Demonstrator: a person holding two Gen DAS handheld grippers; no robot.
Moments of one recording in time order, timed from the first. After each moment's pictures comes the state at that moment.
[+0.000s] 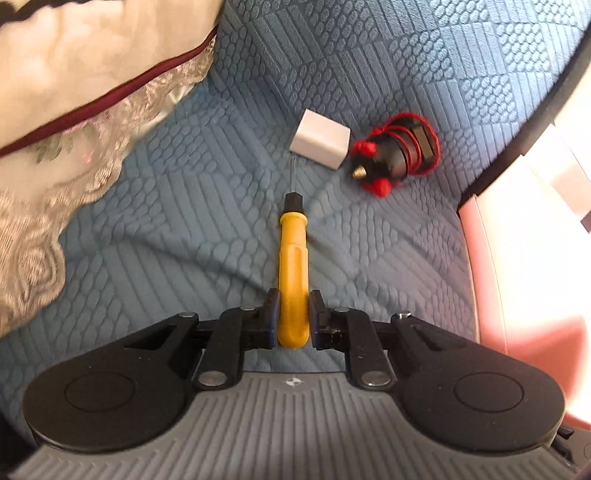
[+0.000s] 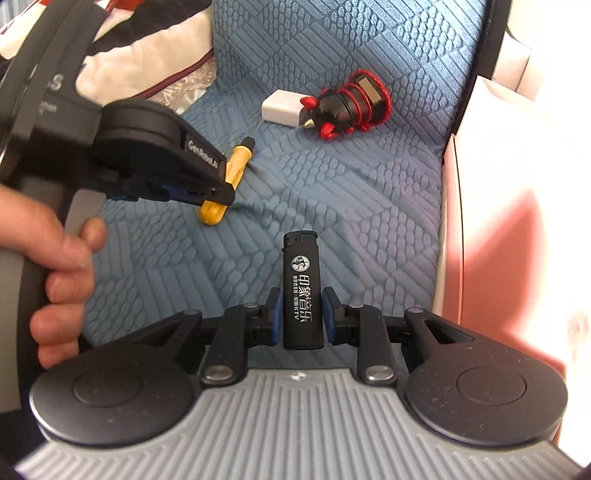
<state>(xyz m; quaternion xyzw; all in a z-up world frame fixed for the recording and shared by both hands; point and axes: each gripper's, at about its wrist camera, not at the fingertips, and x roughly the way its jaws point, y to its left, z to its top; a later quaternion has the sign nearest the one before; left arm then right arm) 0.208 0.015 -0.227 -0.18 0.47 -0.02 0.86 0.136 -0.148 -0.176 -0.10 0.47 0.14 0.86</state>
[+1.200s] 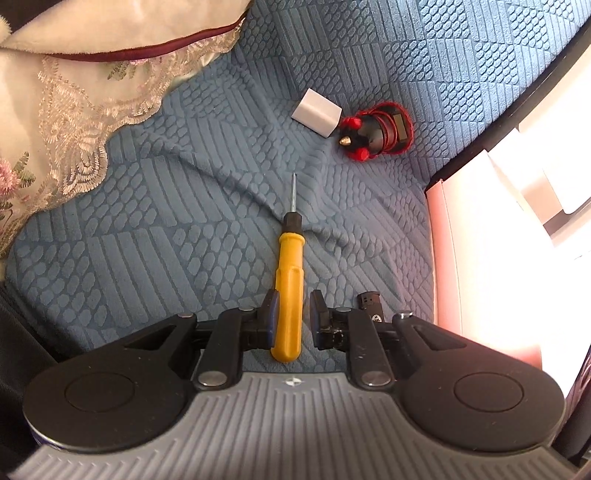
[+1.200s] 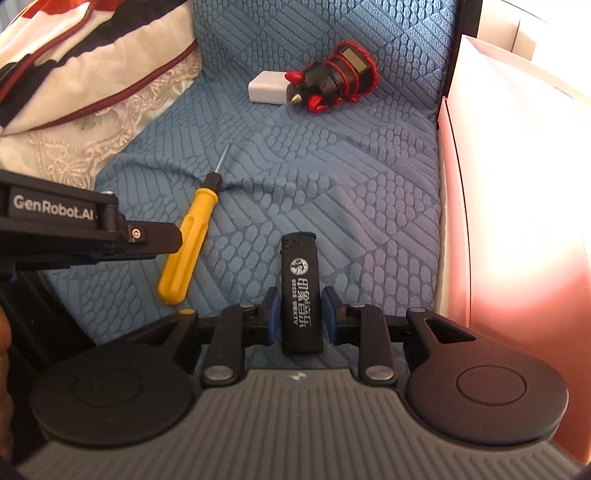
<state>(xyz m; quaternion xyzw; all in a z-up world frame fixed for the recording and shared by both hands) 0.137 0.029 -0.216 -0.25 0.47 -0.04 0.84 0.131 -0.158 -0.191 -0.06 0.49 0.13 0.86</state>
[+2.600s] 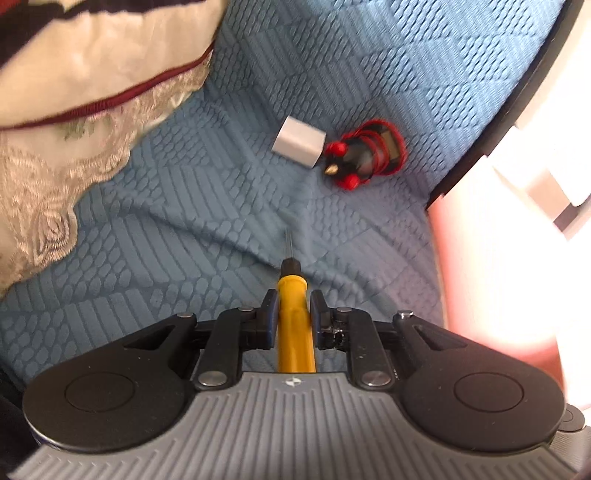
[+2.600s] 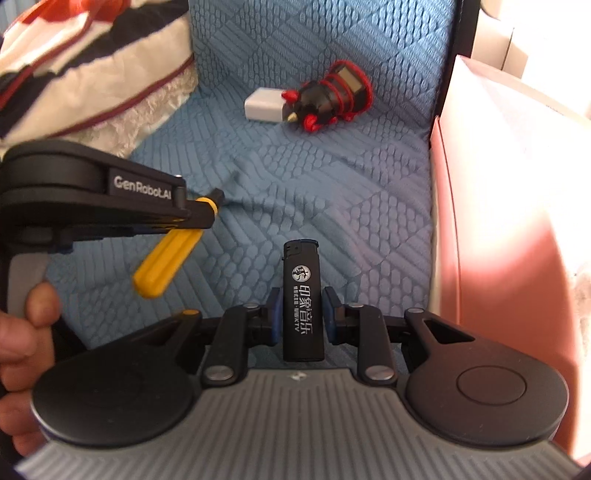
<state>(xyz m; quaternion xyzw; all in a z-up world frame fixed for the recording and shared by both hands) 0.165 0.011 -0.212 -0.20 0.44 -0.04 0.88 0.133 -0.159 -0.179 -0.07 0.47 0.12 0.87</state>
